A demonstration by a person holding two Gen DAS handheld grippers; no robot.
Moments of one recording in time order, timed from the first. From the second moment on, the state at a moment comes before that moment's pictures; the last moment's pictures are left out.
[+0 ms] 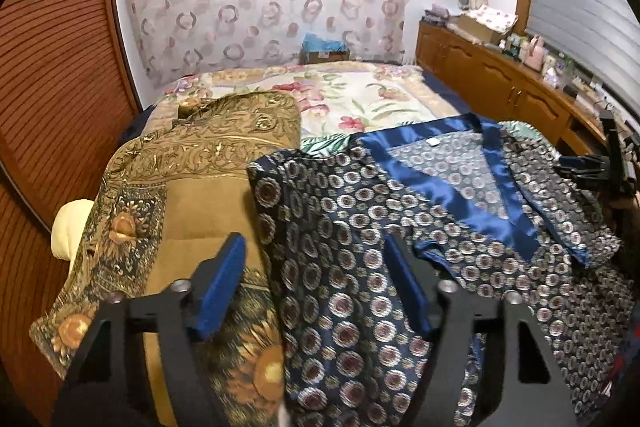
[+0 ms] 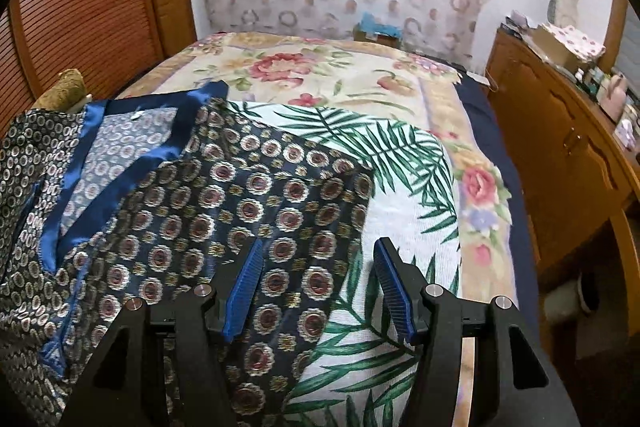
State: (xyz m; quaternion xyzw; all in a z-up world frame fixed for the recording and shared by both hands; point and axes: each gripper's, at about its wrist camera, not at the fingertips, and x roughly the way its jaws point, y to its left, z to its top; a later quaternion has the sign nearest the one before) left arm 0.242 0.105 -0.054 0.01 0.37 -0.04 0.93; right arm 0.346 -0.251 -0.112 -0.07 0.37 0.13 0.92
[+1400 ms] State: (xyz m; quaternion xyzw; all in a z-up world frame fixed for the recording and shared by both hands) left arm 0.172 0.084 0.015 -0.02 0.27 -0.12 0.95; right arm 0.298 -0.264 -0.033 -0.04 0.29 0.19 0.93
